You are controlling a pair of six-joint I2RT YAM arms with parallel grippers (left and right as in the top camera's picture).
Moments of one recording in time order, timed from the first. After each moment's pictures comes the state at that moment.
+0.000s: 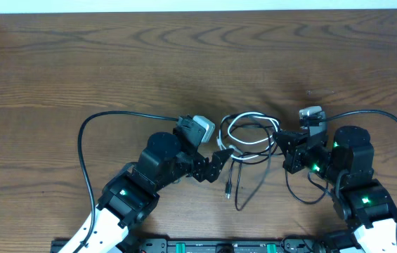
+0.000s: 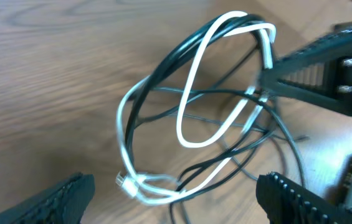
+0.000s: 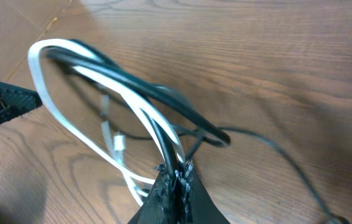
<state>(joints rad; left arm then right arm) -0.65 0.93 0.64 -0.19 0.25 -0.22 0.21 0.81 0.58 -0.34 -0.47 0.24</state>
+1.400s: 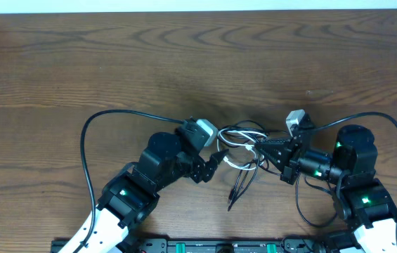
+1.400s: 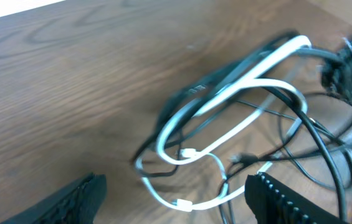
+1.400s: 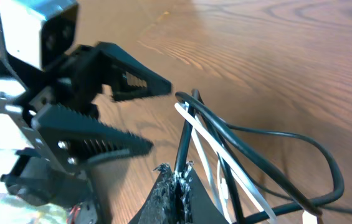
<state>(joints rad) -0.65 0.93 0.64 -0.21 0.22 -0.06 0.21 0.81 0.58 -0.24 -0.88 0.19</state>
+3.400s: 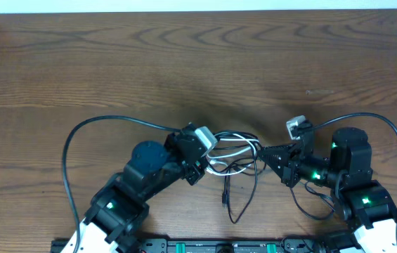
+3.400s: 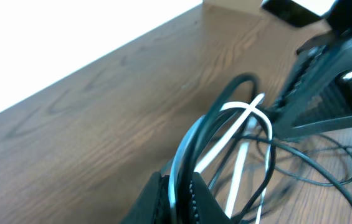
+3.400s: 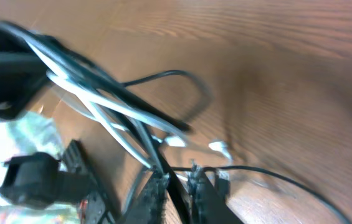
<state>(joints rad) -0.65 0.80 0.63 -0.16 0.25 0.12 0.21 0.80 0.58 -0.43 -0.77 0.27</state>
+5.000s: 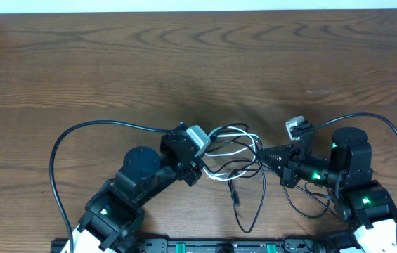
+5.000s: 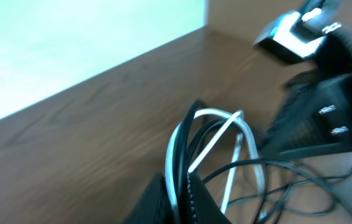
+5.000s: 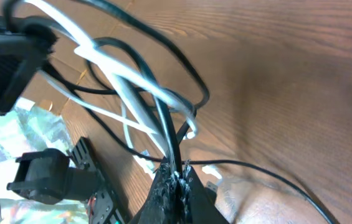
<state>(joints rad) -0.65 0.76 0.63 -0.16 0.21 0.03 0.21 0.80 0.58 -0.41 -0.82 0.27</state>
